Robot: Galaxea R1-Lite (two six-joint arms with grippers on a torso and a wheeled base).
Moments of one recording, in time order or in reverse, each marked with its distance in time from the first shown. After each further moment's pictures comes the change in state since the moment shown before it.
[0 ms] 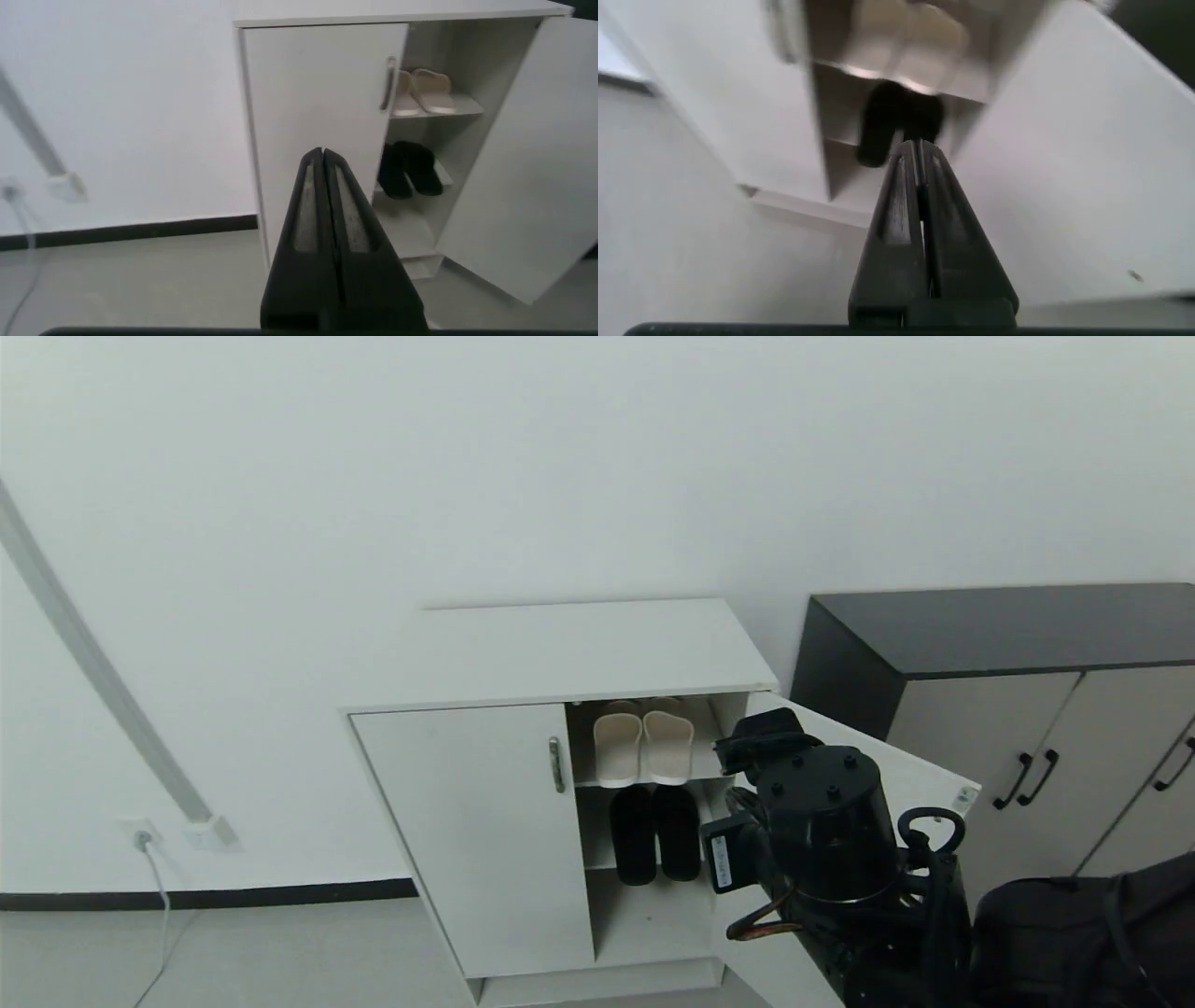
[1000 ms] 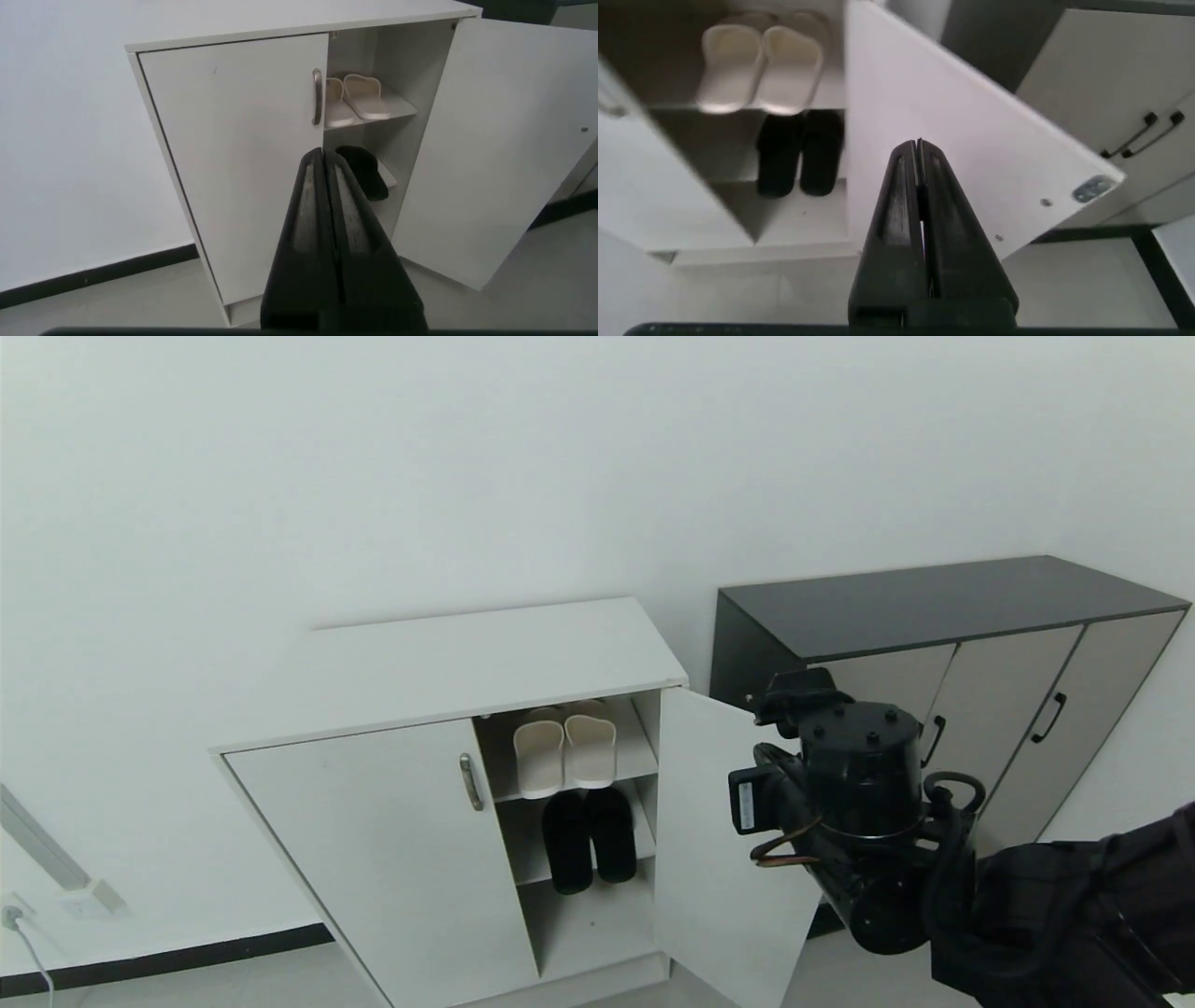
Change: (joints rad) left arm 0.000 0.000 0.000 0.000 0.000 0.000; right arm -0.111 0.013 -0.013 -0.115 0.001 -0.061
